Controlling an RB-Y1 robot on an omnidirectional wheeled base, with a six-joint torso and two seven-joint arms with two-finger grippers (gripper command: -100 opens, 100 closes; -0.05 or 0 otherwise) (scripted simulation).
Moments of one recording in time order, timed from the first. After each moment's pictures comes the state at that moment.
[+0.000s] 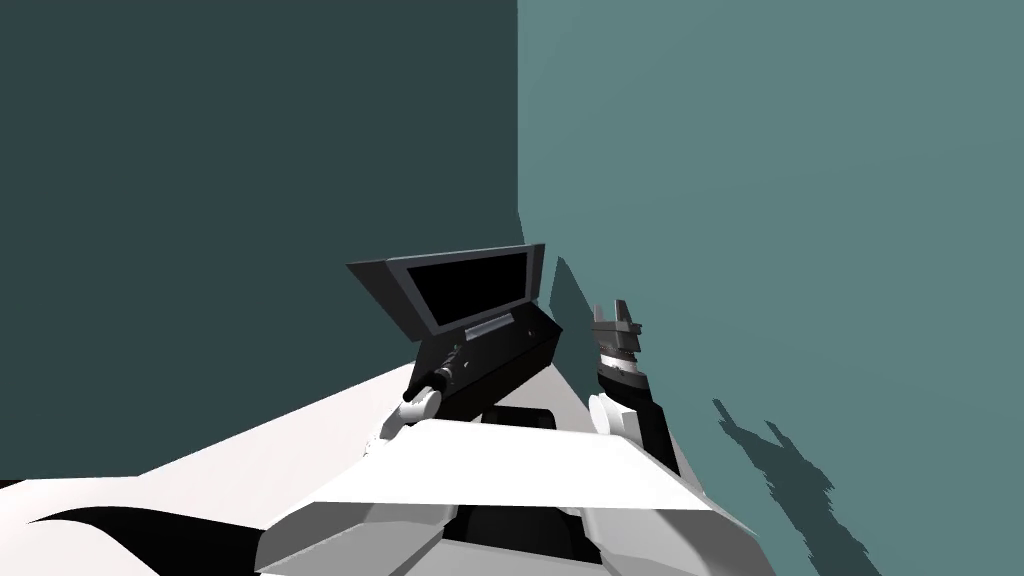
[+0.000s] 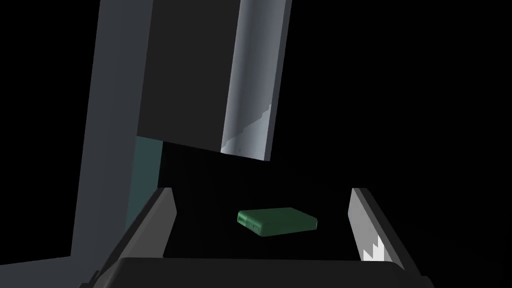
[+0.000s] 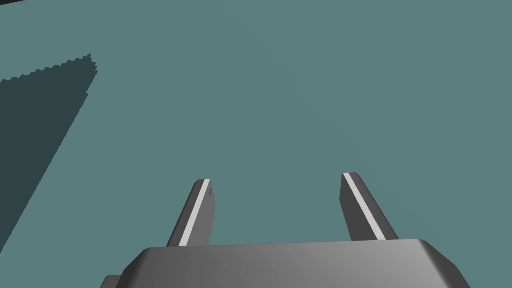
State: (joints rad) left arm 0.34 0.39 -0.09 -1.62 0.58 0.23 0.26; right arm 0.52 0.01 0.05 -2.27 -0.08 -0.46 -0.06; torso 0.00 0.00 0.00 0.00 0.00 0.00
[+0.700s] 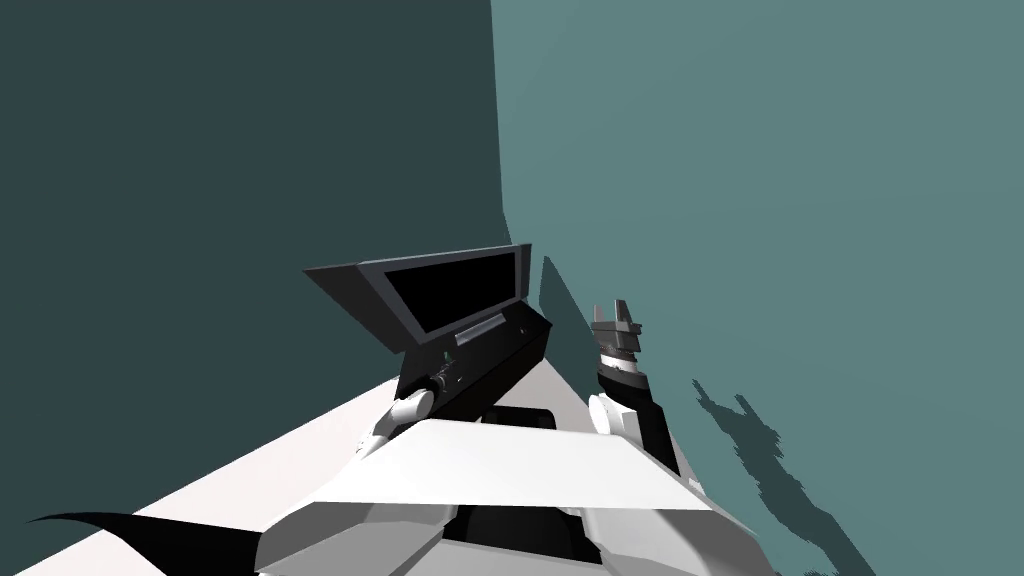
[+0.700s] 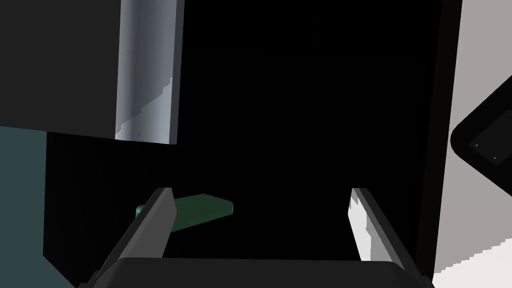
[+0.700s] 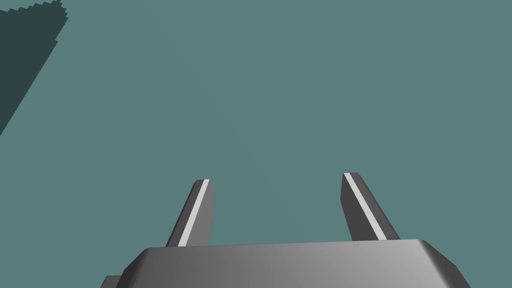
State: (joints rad) left arm 0.30 0.47 -0.09 -1.45 0.70 0.39 0.34; right arm 0.52 0.01 0.05 -2.27 -0.08 -0.46 -0.06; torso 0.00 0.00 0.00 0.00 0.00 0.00
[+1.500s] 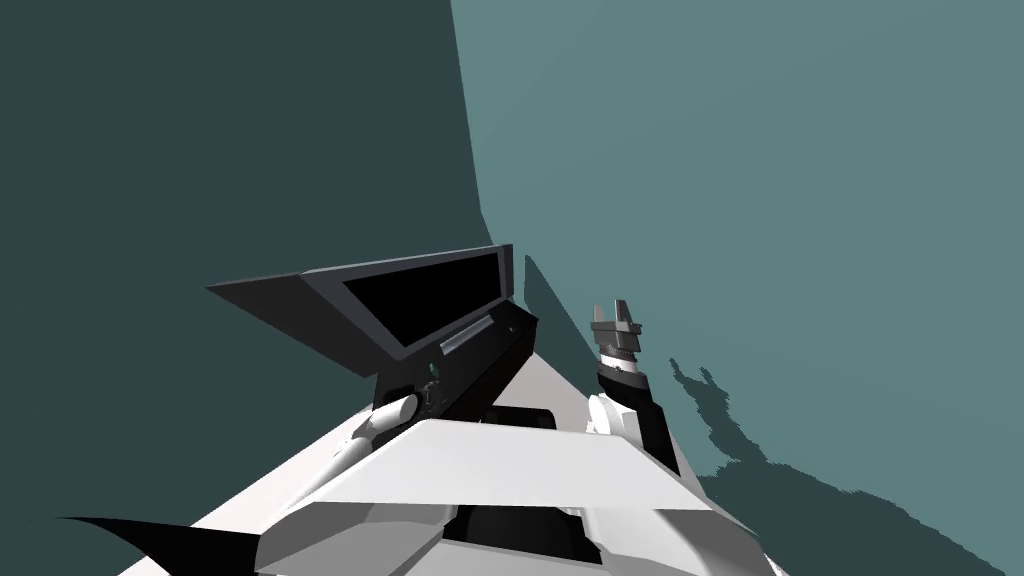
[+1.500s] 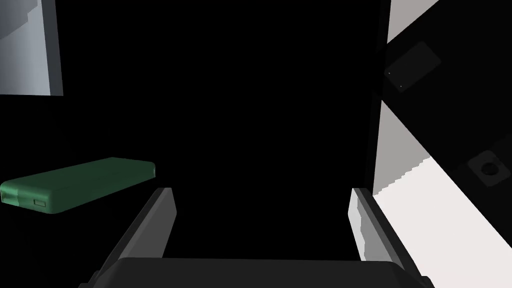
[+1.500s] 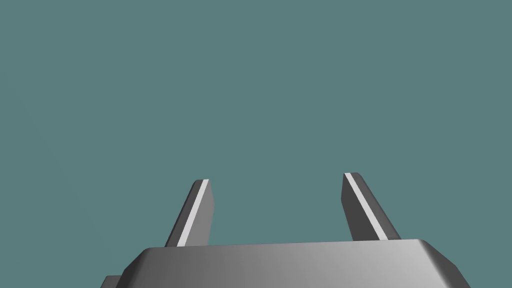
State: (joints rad) left arm 0.26 0.59 -0.10 -1.24 0.88 0.56 0.44; right arm 0.52 0.01 0.05 -2.27 -0.08 -0.46 -0.06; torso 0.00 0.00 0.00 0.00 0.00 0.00
